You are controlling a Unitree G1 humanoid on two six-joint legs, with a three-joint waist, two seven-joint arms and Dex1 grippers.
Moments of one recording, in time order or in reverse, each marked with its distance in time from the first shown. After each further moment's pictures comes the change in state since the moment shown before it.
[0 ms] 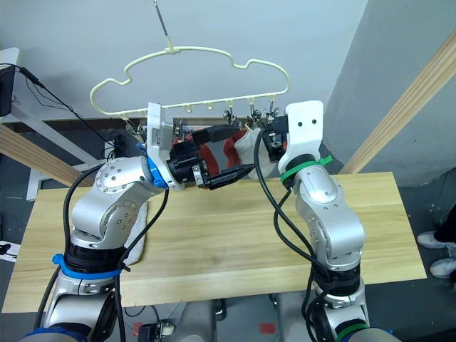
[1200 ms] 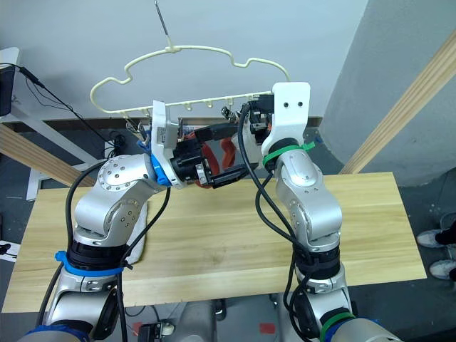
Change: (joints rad) left arm -0.020 -0.008 -0.017 0.010 0.044 -0.003 0.001; right arm -0.113 0.101 -0.002 0.163 -0.005 -0.113 -0.072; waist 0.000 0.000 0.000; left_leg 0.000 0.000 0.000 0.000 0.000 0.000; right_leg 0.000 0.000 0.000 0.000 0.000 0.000
